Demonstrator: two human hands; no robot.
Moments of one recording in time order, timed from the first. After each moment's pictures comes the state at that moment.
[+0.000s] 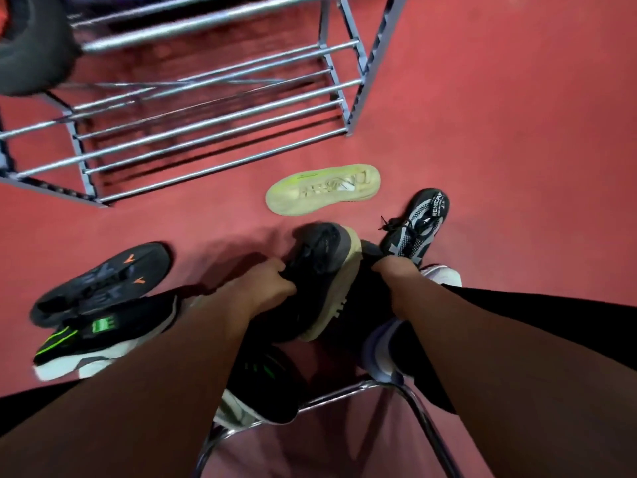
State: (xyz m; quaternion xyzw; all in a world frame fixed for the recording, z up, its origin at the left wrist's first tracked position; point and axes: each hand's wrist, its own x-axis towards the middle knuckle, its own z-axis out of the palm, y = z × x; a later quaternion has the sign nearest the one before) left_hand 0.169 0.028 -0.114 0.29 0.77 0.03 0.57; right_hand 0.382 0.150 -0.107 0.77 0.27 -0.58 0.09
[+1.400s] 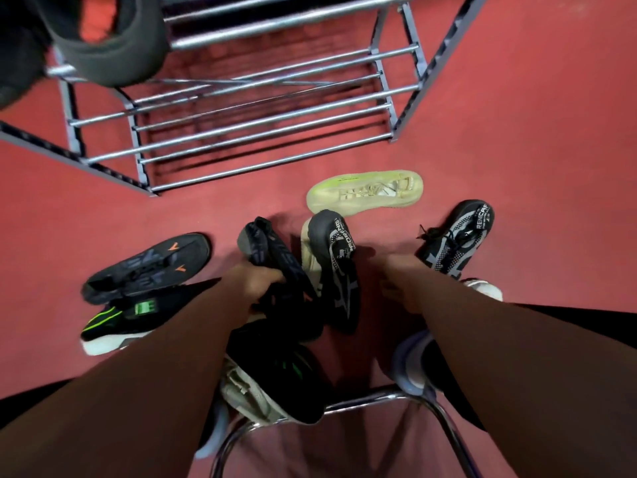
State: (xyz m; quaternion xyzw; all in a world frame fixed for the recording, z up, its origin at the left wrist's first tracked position) left_hand 0.114 -0.017 -0.098 -0.05 0.78 0.23 0.58; right_hand 0.330 0.139 -0.125 0.70 0.35 -0.61 0.13
